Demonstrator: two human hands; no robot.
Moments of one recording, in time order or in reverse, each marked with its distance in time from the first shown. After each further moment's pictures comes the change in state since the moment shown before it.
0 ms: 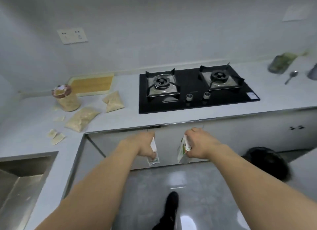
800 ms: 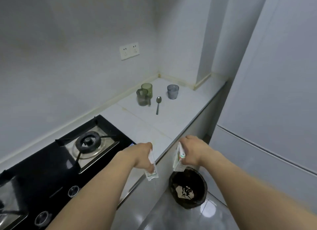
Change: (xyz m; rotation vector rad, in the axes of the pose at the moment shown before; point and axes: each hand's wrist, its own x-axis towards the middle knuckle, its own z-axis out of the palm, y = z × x) left_hand 0.343 0.497 -0.122 0.306 -0.198 0.657; right_hand -0.045 0.483 -0.141 0.129 0.204 0.714
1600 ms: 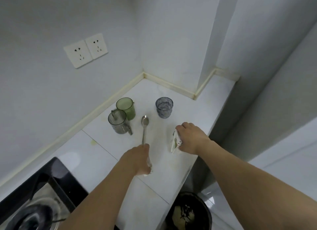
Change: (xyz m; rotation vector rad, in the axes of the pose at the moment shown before) left_hand 0.334 -0.012 -0.124 0.120 0.055 0.038; right_hand 0.336 0.168 -0.056 -0.024 -0.008 0.046
